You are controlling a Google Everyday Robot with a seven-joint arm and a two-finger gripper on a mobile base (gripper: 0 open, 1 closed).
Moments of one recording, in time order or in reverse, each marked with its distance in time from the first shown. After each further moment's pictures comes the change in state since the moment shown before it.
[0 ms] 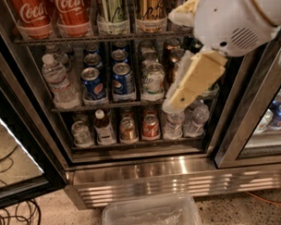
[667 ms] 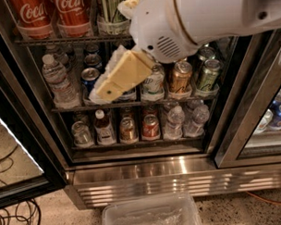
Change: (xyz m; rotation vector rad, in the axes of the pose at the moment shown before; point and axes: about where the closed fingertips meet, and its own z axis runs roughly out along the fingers) arm -0.089 -0.004 0.047 0.069 -0.286 0.067
